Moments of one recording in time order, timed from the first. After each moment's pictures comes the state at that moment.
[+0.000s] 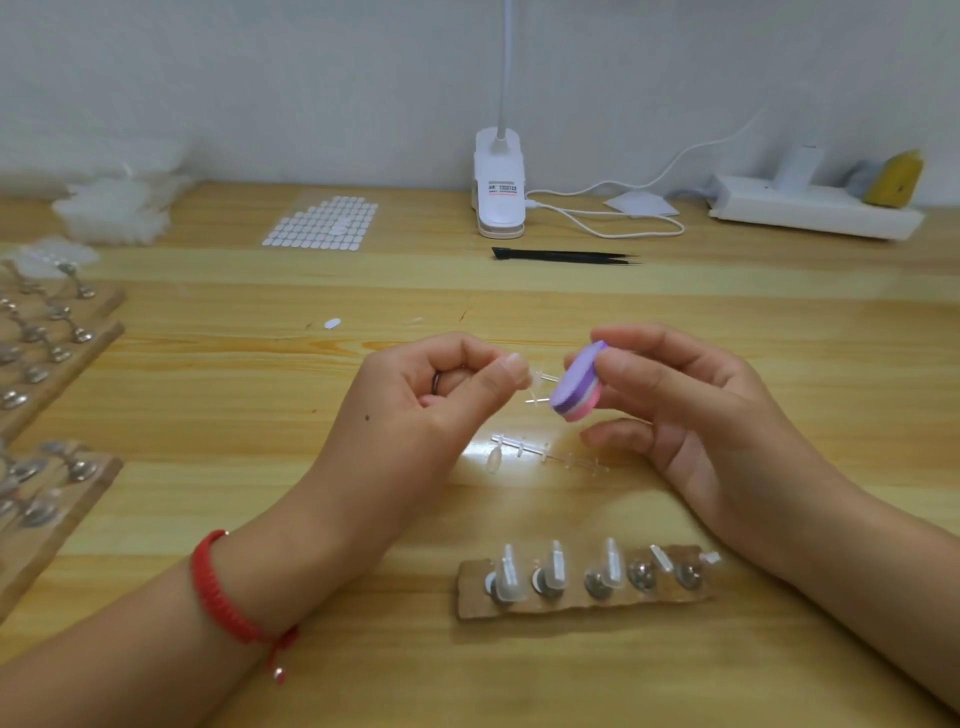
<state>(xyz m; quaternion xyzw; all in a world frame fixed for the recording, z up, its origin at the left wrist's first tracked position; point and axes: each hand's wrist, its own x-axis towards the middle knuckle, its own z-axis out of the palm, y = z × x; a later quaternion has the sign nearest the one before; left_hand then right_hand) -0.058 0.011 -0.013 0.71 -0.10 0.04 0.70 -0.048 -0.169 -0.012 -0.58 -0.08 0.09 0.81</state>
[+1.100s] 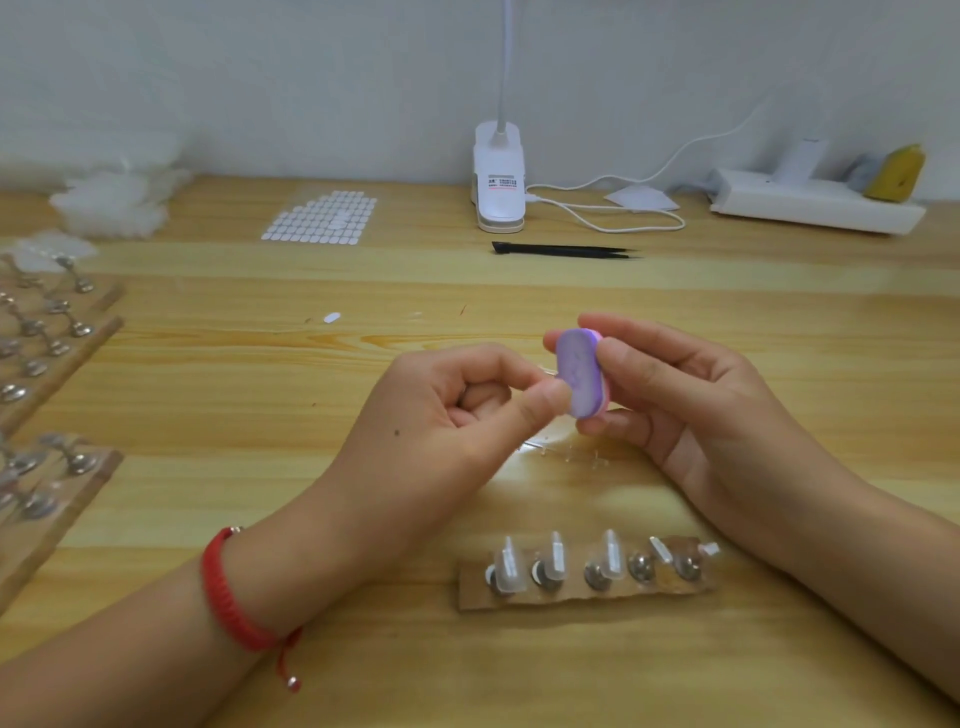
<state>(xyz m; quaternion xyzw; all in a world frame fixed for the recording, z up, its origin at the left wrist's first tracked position) -0.061 0.006 -0.014 0.75 -0.17 0.05 0.64 -0.047 -0.168 -0.014 -0.58 -0.08 0.10 0.80</state>
